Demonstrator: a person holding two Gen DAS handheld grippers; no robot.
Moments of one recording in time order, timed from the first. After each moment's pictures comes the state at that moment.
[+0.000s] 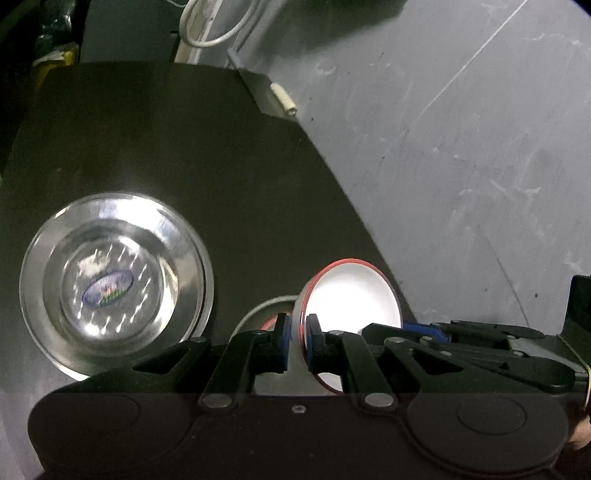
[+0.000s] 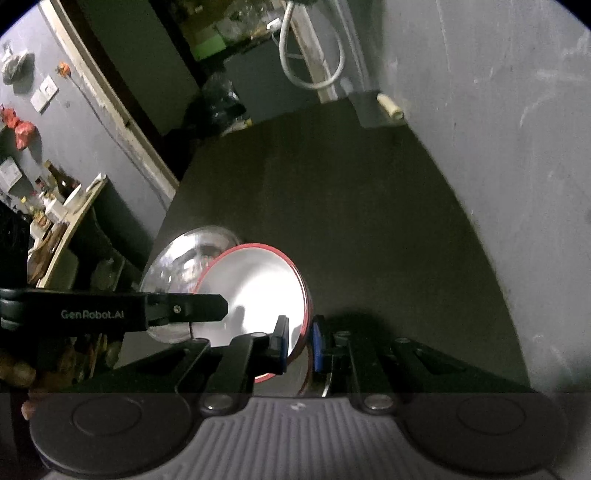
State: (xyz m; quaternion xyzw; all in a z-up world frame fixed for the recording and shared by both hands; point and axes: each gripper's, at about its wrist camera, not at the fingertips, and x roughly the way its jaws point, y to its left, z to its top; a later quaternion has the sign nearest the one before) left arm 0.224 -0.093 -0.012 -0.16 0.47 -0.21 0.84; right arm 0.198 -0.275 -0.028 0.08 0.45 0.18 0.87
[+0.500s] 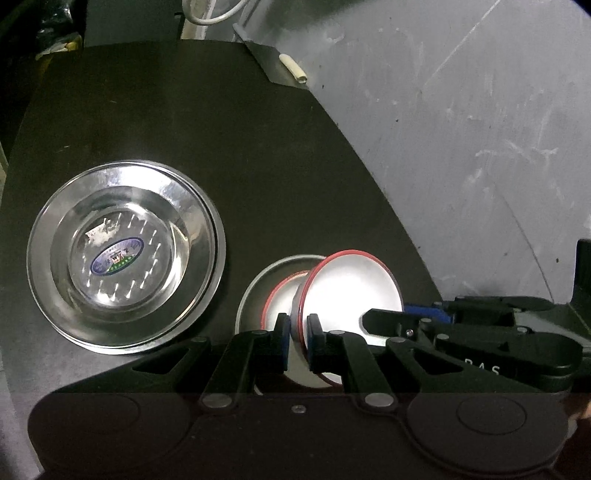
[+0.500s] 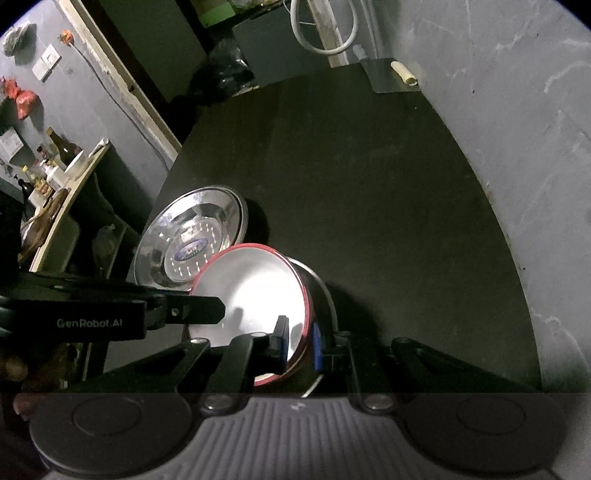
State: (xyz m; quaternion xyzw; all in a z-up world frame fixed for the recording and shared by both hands) left arm 0.218 -0.101 -0.024 -0.12 0.51 -0.20 0.83; right arm 0.202 -0.266 -0.039 0.05 0.49 0.19 0.85
